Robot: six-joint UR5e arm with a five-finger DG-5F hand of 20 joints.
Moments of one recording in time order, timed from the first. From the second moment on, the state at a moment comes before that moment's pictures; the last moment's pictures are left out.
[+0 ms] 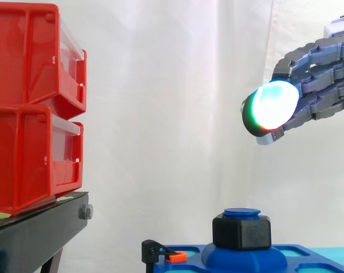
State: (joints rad) arm 0.03 -1.94 -1.35 -3.14 -1.60 -0.86
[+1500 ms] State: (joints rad) arm 0.03 -1.94 -1.35 -3.14 -1.60 -0.86
